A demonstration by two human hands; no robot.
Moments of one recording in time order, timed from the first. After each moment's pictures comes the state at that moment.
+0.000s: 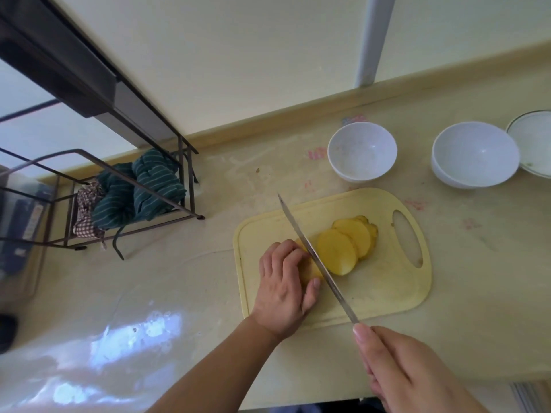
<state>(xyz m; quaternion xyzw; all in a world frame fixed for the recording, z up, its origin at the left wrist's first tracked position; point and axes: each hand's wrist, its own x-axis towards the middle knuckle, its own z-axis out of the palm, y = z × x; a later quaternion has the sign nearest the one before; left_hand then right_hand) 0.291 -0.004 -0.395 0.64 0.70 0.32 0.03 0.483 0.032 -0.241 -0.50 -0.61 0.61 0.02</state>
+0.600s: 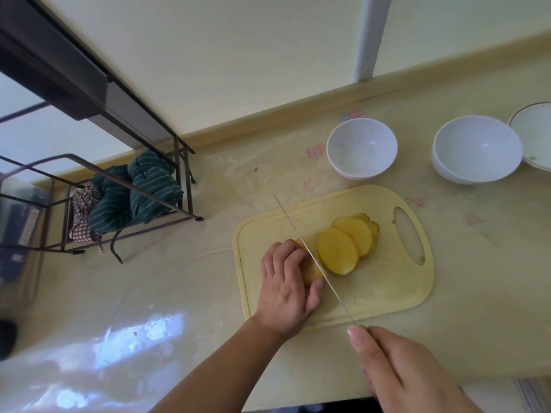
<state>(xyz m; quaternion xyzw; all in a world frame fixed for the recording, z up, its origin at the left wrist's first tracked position) 0.293 -0.001 -0.399 0.65 0.68 0.33 0.02 0.476 0.032 -0.238 -0.52 -0.63 0.58 0.01</state>
